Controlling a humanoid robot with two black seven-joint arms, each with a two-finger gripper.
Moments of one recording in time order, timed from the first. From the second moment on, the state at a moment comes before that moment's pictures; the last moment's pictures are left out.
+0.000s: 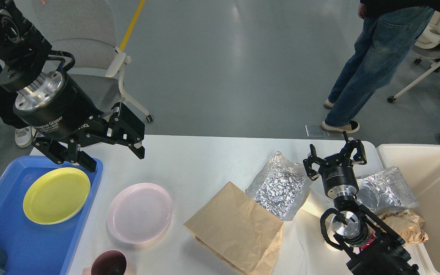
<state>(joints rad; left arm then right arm) -2.53 0.24 1.53 -1.61 -0.20 -0.93 -0.20 0.35 -0.05 1.11 0.76 -0.20 0.21 0.50</state>
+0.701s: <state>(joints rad) -1.67 0.63 1.12 -1.60 0.78 -0.51 0.12 0.35 -0.05 1.11 0.76 -0.20 0.21 0.50</state>
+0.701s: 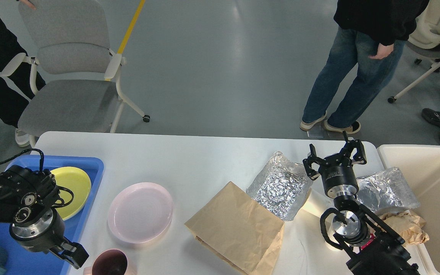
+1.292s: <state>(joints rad) -1.59 0.64 1.06 -1.59 0.77 -0.36 0.13 0.35 -0.05 1.11 0.76 -0.20 0.21 0.50</state>
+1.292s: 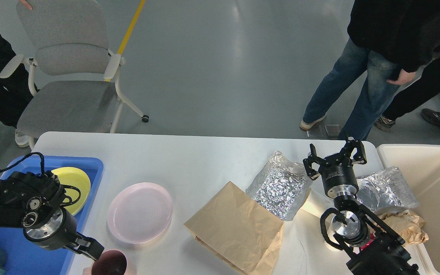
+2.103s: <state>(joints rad) -1.39 0.55 0.98 -1.52 0.80 -0.22 0.08 0.35 -0.05 1.11 0.76 -0.20 0.21 0.50</state>
